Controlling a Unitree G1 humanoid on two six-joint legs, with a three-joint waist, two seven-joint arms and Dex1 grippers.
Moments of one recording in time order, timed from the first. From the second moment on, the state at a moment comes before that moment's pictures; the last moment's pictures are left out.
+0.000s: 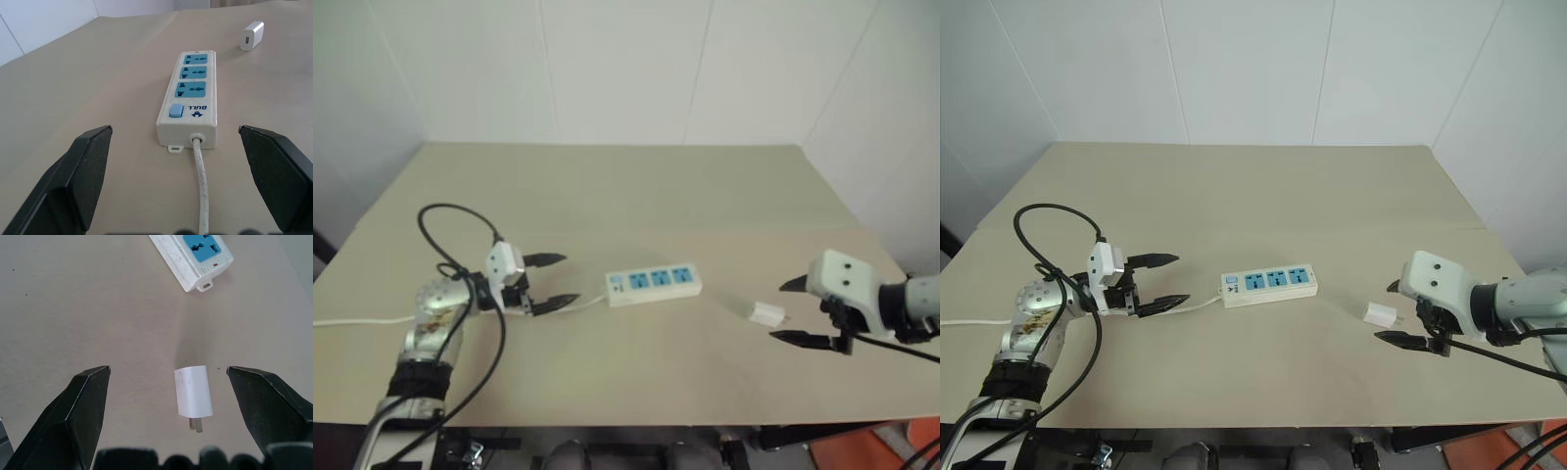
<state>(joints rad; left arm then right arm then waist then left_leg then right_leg) -0.46 0.59 0.06 0.37 -0.34 -0.11 -1.26 -0.08 -1.23 -0.21 -0.42 0.36 0.55 1.10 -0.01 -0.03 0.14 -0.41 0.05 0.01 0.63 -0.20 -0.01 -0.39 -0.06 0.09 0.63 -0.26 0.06</state>
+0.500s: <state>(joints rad) -0.80 0.42 0.06 1.05 -0.31 -0.37 -1.49 -0.13 -1.22 -0.17 -0.49 0.37 0.61 1.08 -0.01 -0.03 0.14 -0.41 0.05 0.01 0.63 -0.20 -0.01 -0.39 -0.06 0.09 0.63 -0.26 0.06</state>
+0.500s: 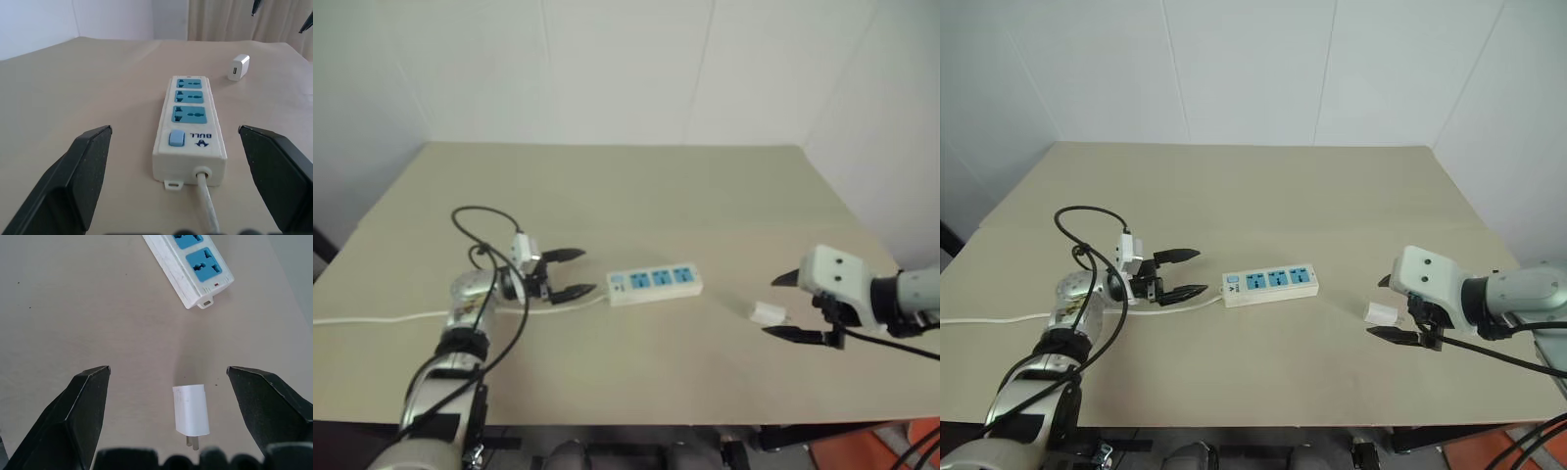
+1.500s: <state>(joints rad) -0.93 0.31 0.04 1.32 -0.04 -0.48 -1.32 -0.02 -1.16 -0.26 -0.67 0.42 0.76 0.97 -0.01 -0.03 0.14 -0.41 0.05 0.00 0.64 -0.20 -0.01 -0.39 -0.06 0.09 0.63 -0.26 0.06</state>
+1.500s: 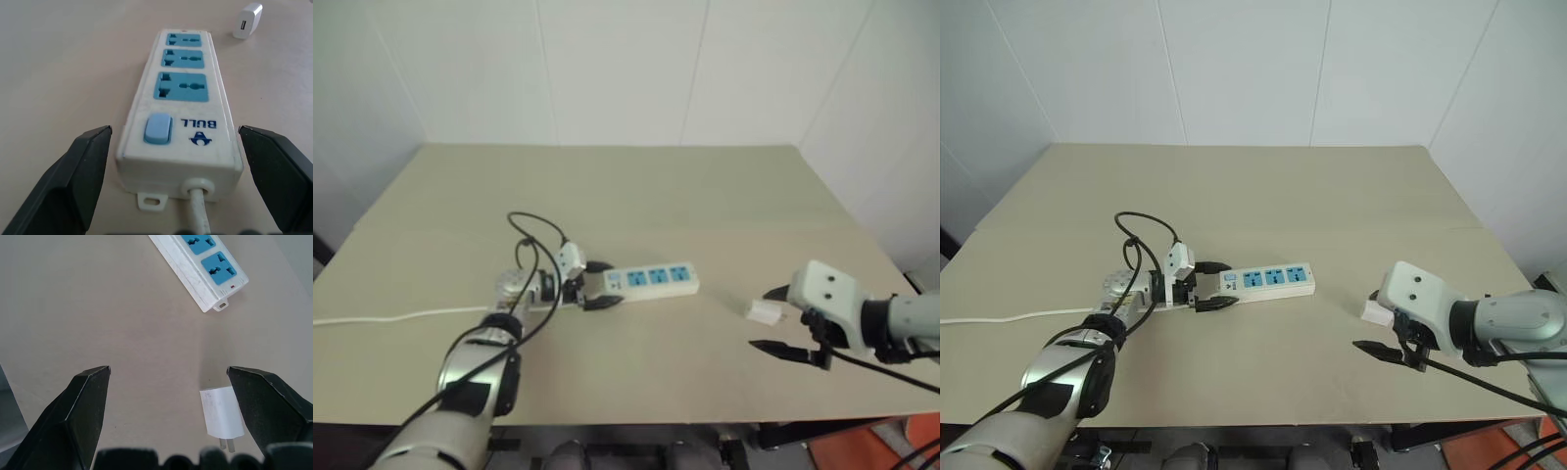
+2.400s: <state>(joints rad) -0.51 0.36 0.04 0.58 -0.08 -0.20 -1.23 -0.06 -1.09 -0.18 -0.67 0.40 0.77 0.88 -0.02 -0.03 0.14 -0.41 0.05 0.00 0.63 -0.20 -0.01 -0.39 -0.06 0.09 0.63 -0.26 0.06</state>
